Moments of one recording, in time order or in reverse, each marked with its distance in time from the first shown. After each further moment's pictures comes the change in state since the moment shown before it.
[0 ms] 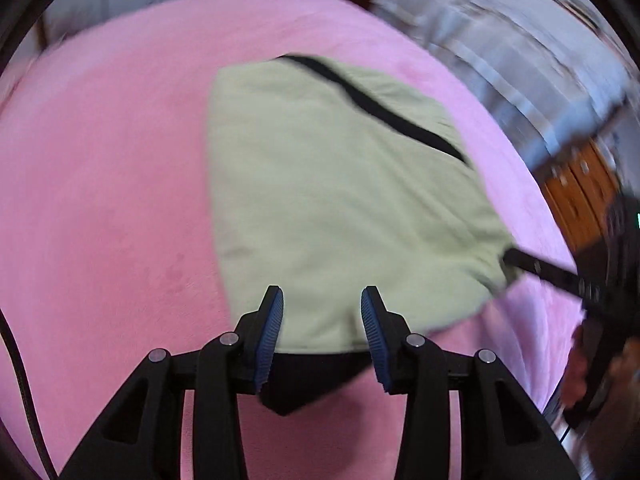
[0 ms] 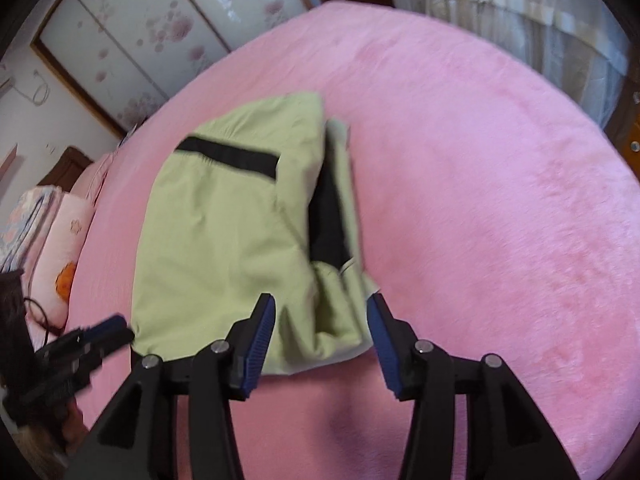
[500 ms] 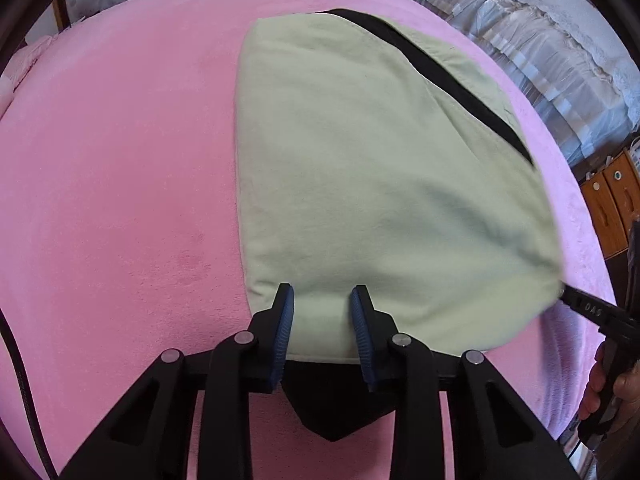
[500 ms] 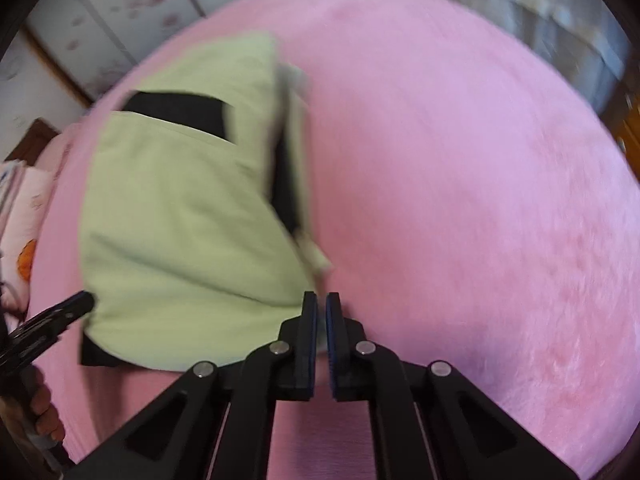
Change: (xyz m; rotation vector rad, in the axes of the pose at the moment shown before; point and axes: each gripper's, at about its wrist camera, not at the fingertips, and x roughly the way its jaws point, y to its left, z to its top) left arm 0.051 -0.001 -0.014 0.006 0.033 0.100; right arm 0.040 -0.042 -0.015 0.049 0.132 -0.205
